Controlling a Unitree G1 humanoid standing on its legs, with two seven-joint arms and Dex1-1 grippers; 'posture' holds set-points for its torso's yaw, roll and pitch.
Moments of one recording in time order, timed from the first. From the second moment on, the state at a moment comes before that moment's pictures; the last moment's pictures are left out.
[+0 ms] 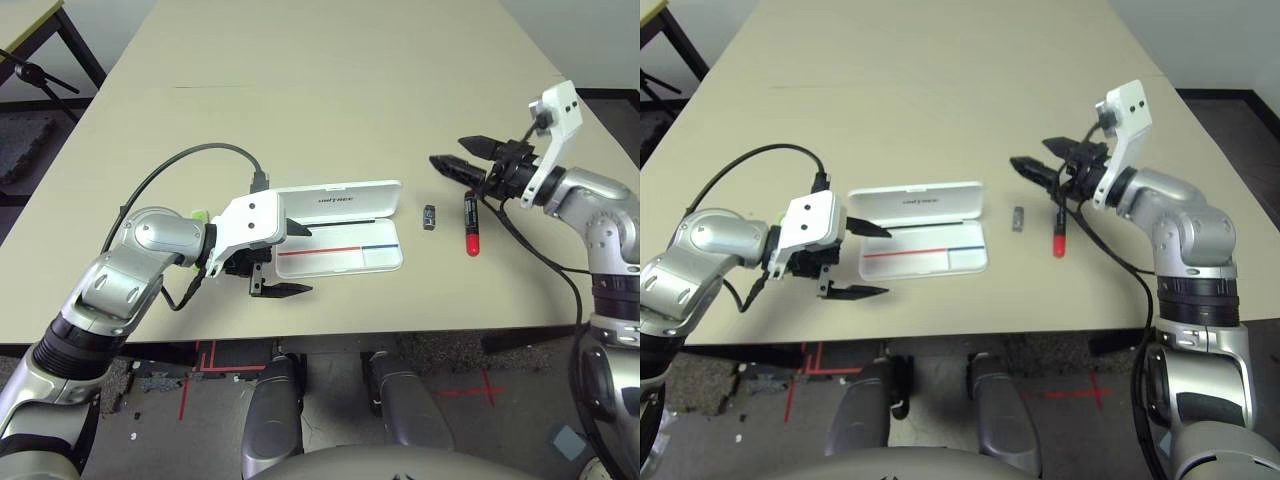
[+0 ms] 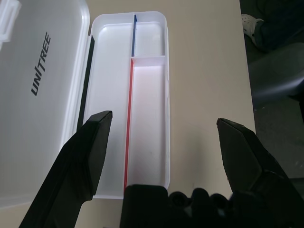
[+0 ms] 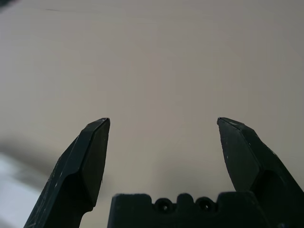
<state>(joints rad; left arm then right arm) -0.42 0.82 -0.22 -0.33 -0.23 0.42 -1.20 -0.68 -0.54 -0.21 0.05 0.41 0.91 0.42</state>
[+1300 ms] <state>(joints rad) -0.43 0.77 -0.28 -0.26 -0.18 0.35 -1.19 -0.57 -0.38 -0.28 -0.07 0.31 1.35 0.10</state>
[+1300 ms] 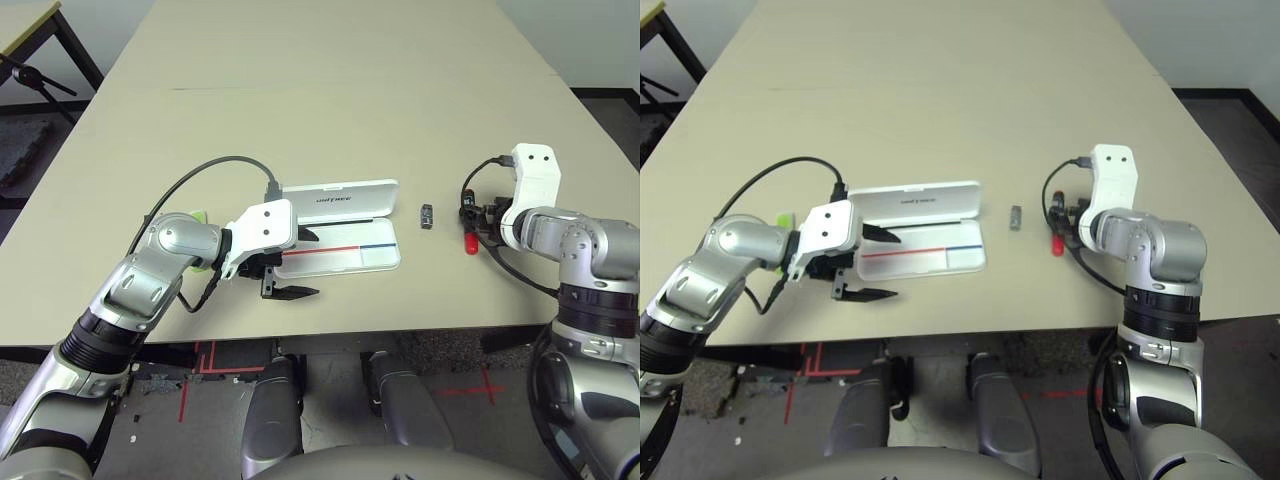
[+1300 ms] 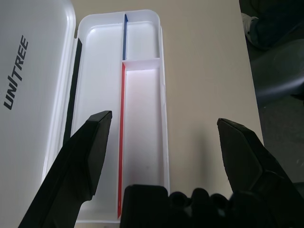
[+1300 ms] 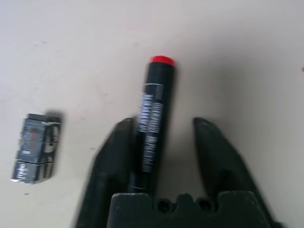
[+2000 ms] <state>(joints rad) -0.43 0.78 -0.28 -0.26 -0.18 0.37 -1.19 -0.67 -1.01 0.12 -0.12 0.35 0.94 0.87</state>
